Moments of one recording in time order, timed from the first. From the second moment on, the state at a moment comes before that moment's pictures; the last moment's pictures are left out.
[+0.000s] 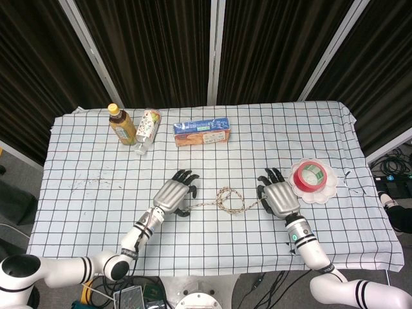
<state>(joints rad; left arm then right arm) -0.79 -1.79 -0.20 -1.39 1.15 0.90 0.35 0.56 -1.48 0.12 -1.58 -1.18 1.06 -0.43</state>
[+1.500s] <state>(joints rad) -0.83 -1.85 -0.17 -1.31 1.06 0.90 0.43 0.57 -1.49 0.11 -1.56 -1.17 1.05 -0.41</state>
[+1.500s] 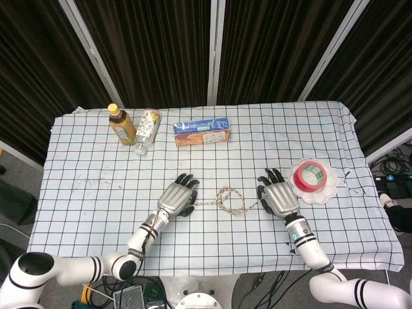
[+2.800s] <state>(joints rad) -0.75 -1.76 -0.14 -1.31 1.20 0.99 0.26 0.52 -1.42 0.11 -1.62 -1.21 1.13 -0.36</state>
